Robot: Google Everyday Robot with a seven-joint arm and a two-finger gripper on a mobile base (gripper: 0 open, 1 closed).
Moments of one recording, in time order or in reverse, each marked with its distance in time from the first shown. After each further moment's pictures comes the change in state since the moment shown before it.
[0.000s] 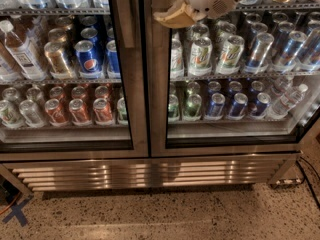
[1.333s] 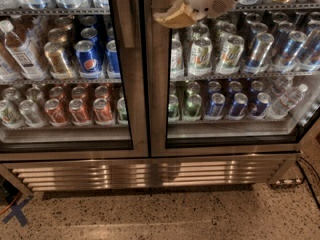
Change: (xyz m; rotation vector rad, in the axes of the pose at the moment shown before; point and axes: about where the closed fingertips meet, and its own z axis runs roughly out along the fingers) arm 0.000 0.000 0.002 -0.005 0.015 -0.020
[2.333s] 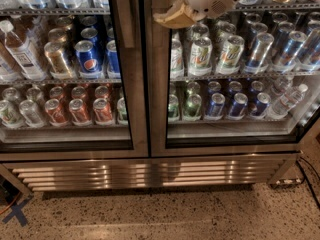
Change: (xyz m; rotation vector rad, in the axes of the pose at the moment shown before) arm 0.001 -0.001 0.000 0.009 0.012 -0.017
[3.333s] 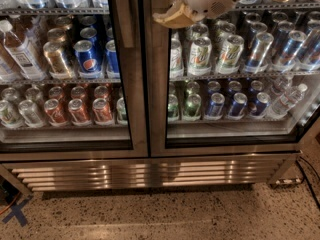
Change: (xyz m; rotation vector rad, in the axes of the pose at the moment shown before) arm -0.002 0.000 -0.001 0.024 0.011 -0.031
